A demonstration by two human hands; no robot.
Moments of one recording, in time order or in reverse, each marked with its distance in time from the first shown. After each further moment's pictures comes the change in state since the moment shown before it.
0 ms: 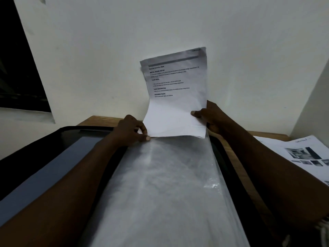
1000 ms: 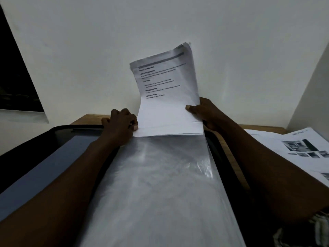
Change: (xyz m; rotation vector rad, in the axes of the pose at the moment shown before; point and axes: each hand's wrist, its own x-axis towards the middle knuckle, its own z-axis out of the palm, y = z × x) left_hand -0.006 0.007 0.007 0.355 0.176 -0.059; right_hand 0.002 0.012 -0.003 -0.036 -0.064 -0.039
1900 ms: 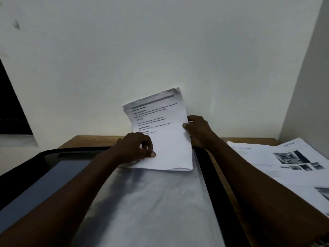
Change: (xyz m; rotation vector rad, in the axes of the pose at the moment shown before) left_hand 0.020 0.049 -0.001 -0.157 -0.322 0.252; right_hand -0.001 0.003 -0.008 -0.415 0.214 -0.066
